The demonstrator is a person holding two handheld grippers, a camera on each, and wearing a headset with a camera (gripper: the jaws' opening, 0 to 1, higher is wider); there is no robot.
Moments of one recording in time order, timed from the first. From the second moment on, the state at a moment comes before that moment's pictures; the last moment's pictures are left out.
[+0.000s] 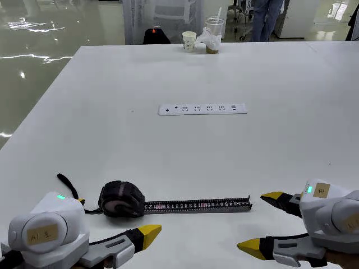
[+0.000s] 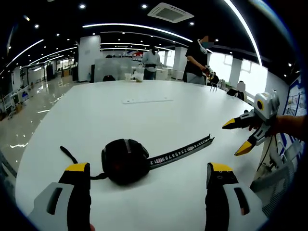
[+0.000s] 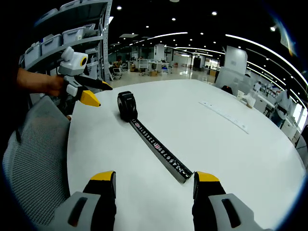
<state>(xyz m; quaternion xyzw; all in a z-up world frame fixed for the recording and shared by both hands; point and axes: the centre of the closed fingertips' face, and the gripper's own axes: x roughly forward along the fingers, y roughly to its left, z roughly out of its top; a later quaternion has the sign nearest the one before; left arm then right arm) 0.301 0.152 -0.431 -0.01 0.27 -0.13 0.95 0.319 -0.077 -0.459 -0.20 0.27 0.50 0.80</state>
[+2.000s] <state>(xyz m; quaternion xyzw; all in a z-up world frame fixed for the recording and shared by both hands) 0.354 0.173 -0.474 -0.06 0.32 -0.04 0.94 0.377 -0.085 -0.516 -0.33 0.32 0.61 0.64</state>
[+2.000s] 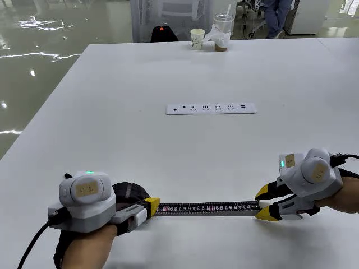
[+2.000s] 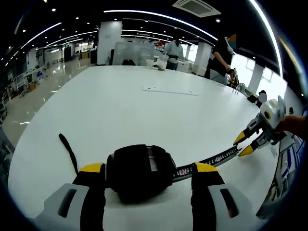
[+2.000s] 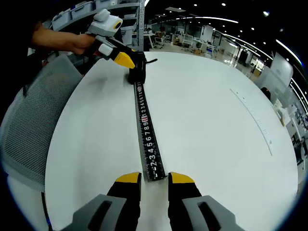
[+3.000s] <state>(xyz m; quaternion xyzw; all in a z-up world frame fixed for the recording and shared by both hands) 0.361 0.183 -0.489 -0.07 0.34 0.00 0.94 0.376 -0.083 -0.520 -0.35 0.32 0.63 0.62</state>
